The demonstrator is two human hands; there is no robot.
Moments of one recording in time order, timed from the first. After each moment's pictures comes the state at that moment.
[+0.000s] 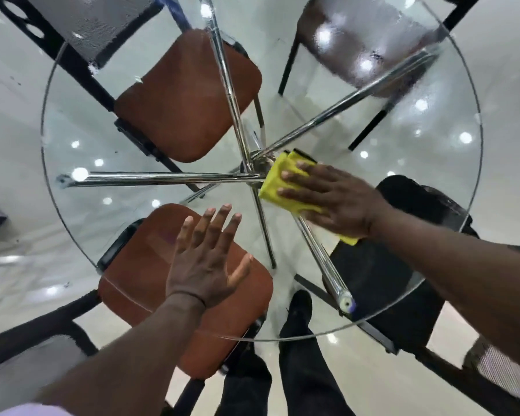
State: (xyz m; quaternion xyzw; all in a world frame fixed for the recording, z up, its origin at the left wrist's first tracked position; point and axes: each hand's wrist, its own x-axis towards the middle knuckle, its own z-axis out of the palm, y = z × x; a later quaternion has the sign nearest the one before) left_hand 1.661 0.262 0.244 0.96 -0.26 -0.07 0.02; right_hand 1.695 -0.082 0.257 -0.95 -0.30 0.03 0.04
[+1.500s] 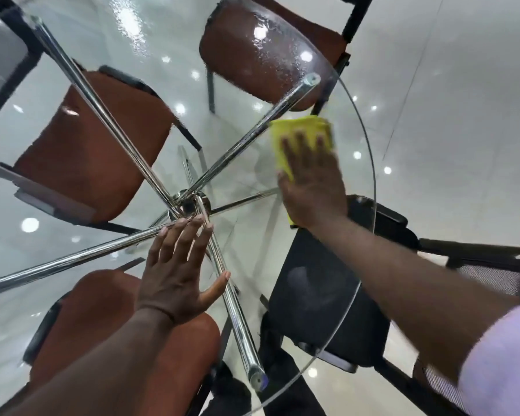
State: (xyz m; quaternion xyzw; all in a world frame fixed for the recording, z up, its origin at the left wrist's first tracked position) left_hand 1.750 0.085 0.245 0.92 -0.38 -0.04 0.05; right_hand 1.749 -0.233 0.240 -0.98 0.15 -0.04 0.08
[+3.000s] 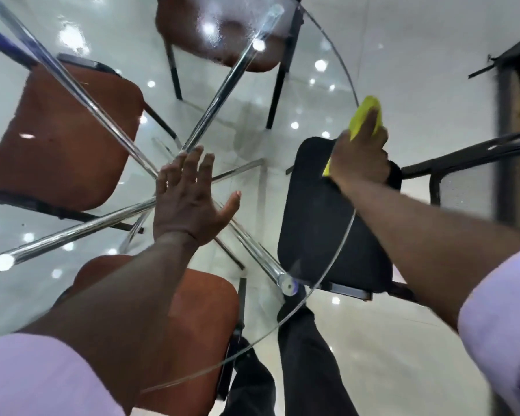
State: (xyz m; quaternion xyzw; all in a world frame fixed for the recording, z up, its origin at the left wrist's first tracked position) left_hand 1.747 0.088 0.244 0.93 -0.36 -0.05 0.08; right_hand 1.627 -0.194 0.254 -0.78 0.61 -0.04 0.15
